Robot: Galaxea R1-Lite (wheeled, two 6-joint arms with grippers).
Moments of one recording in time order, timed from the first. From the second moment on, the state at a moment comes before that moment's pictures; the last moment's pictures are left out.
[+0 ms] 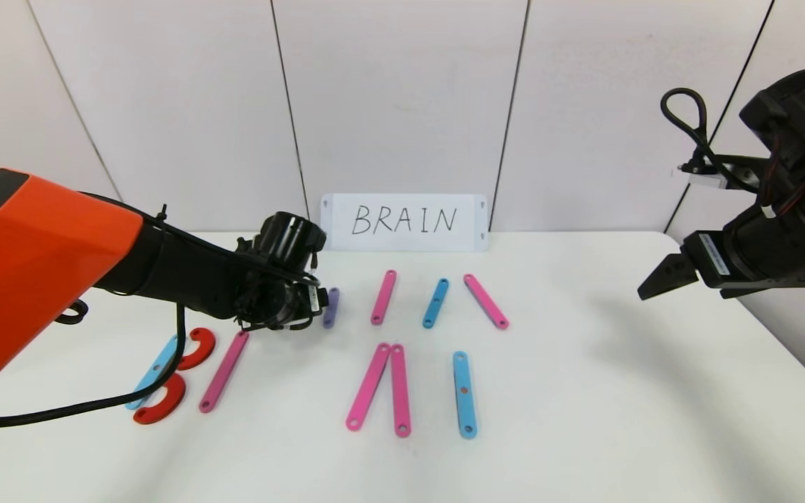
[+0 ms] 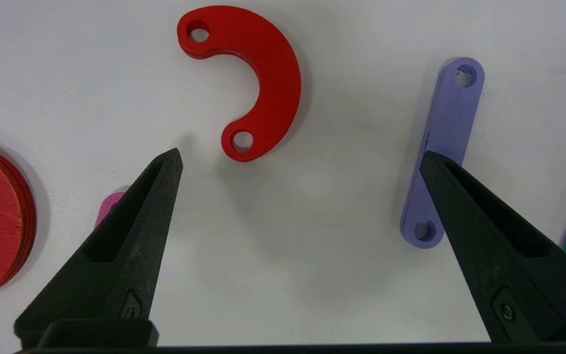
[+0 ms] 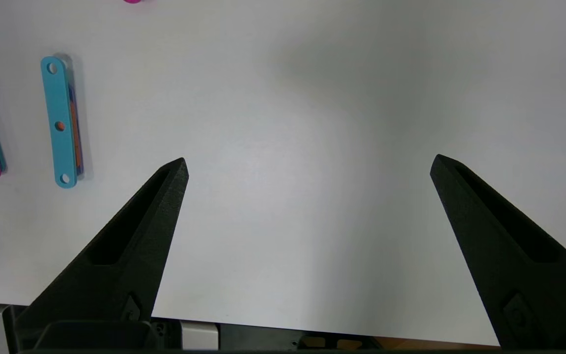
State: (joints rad) left arm -0.42 2.09 -1.28 0.02 0.40 -0.56; right arm 0.13 1.72 -1.60 0.95 0.03 0.10
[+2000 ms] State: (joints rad) left arm -0.37 2.19 -1.39 0.03 0.46 -0.58; right arm 0.15 1.73 -1.58 0.94 0.03 0.10
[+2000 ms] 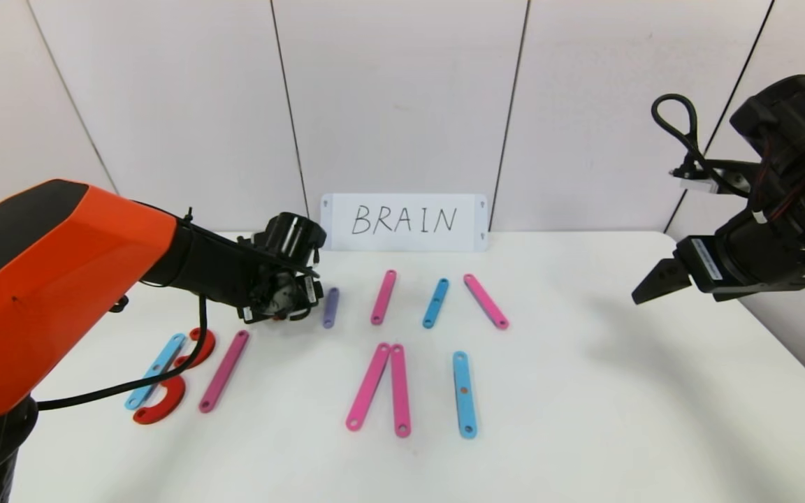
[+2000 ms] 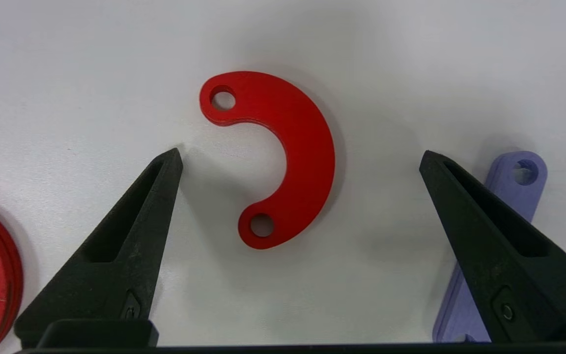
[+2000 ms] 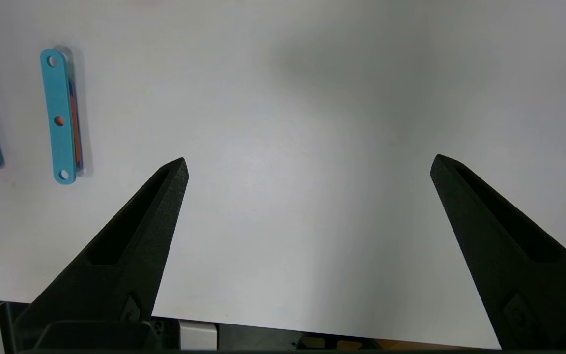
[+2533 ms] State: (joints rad) left arm -0.39 2.19 -1.39 0.04 0.47 -0.57; right arm 0.15 1.73 -1.58 0.94 0.03 0.10
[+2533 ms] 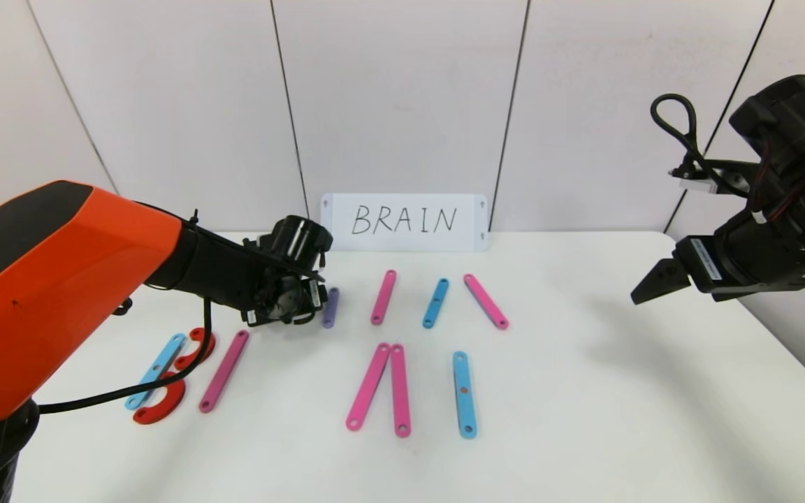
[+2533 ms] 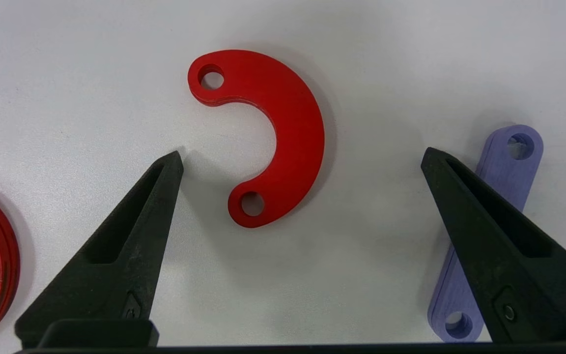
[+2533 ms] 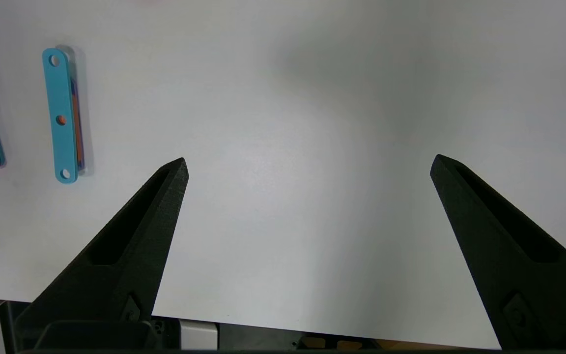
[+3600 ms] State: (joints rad) left arm -0.39 2.19 -1.38 0.04 0.47 -0.56; right arm 0.15 1.73 -1.58 0.94 0.03 0.10
